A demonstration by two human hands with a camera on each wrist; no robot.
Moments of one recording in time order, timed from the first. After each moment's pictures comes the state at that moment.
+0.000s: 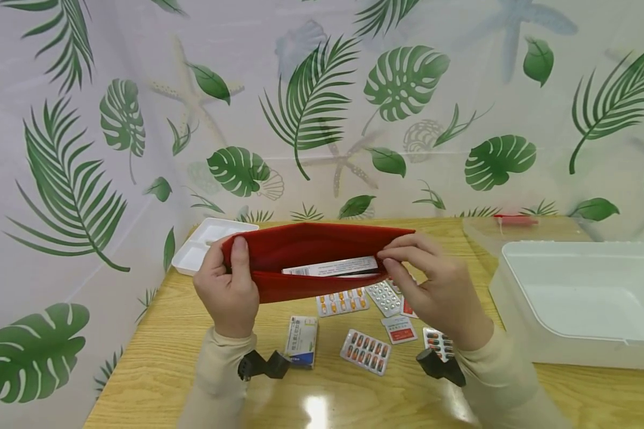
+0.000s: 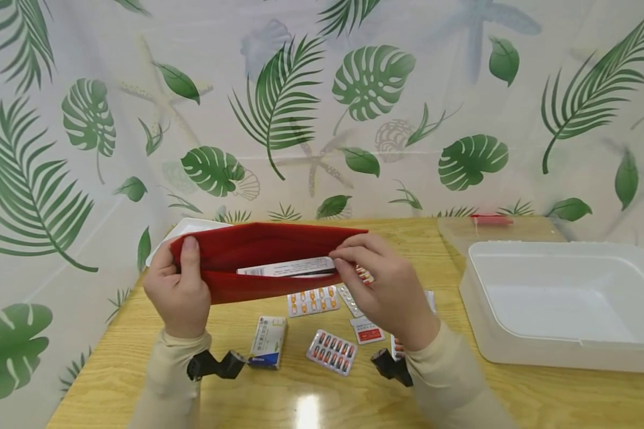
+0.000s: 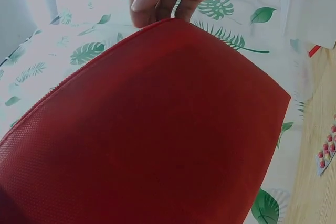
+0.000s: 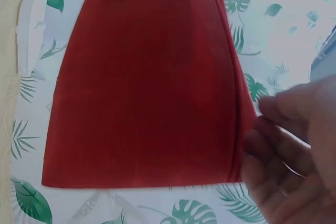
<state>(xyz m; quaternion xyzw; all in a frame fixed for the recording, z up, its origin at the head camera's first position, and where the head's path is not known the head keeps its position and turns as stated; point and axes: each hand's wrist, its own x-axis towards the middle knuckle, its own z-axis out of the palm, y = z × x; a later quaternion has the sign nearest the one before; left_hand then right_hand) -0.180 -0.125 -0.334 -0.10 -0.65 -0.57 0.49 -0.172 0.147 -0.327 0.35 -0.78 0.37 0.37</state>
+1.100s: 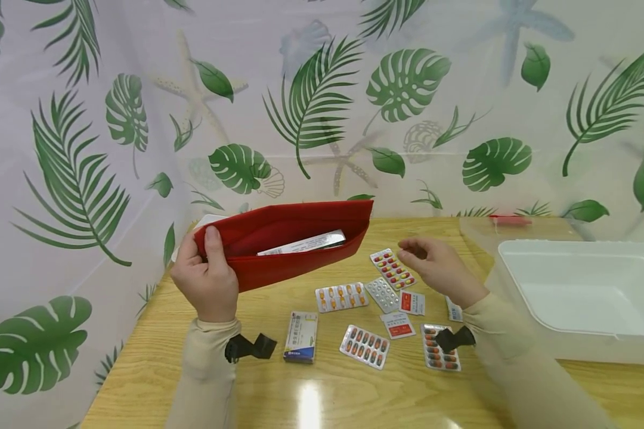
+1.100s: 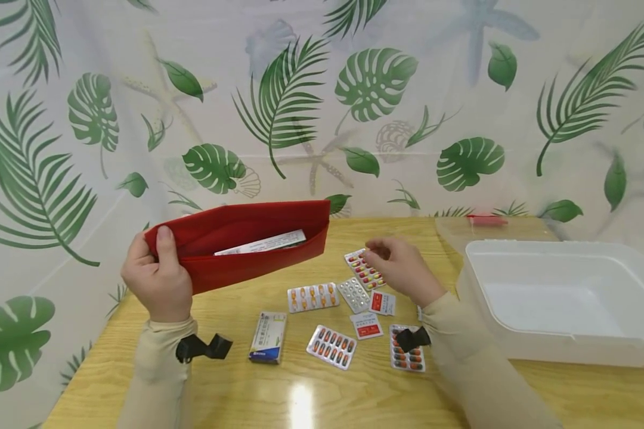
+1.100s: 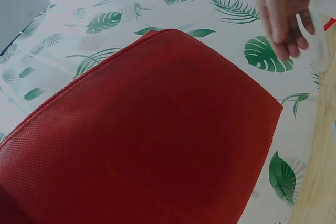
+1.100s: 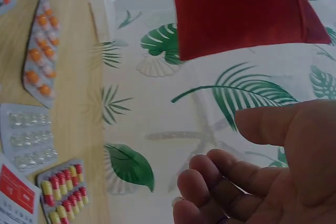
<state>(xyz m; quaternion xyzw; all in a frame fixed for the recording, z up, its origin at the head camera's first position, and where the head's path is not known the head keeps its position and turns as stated) -0.190 -0.153 -0.329 -0.02 -0.63 -0.58 0.52 -0.230 0.190 -0.374 0.12 -0.89 0.43 -0.03</state>
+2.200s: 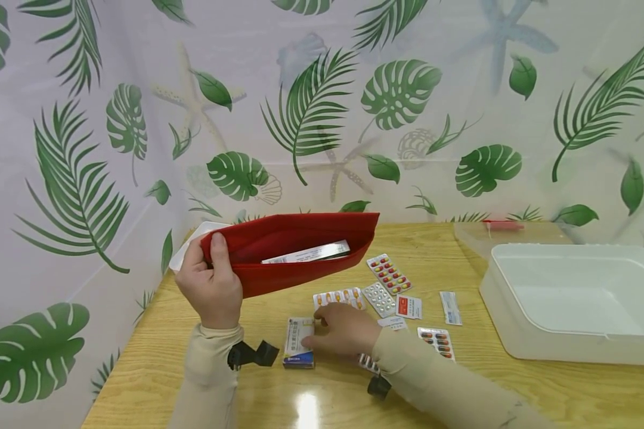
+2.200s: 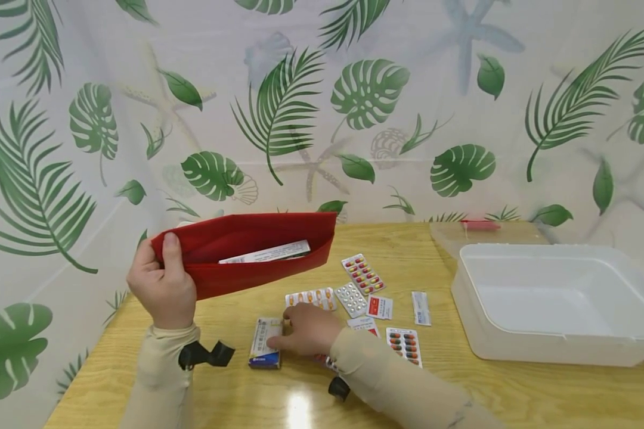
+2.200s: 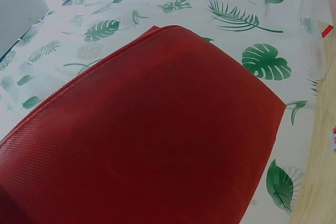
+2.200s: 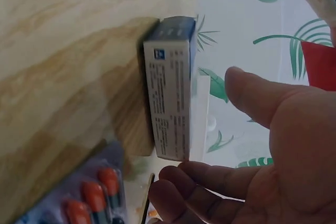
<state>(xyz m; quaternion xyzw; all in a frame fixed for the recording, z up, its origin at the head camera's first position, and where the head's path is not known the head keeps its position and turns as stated) -0.186 -0.146 -0.327 -0.03 -0.65 -0.56 0.52 -0.190 0.056 -0.430 0.23 -0.93 0.23 -0.16</state>
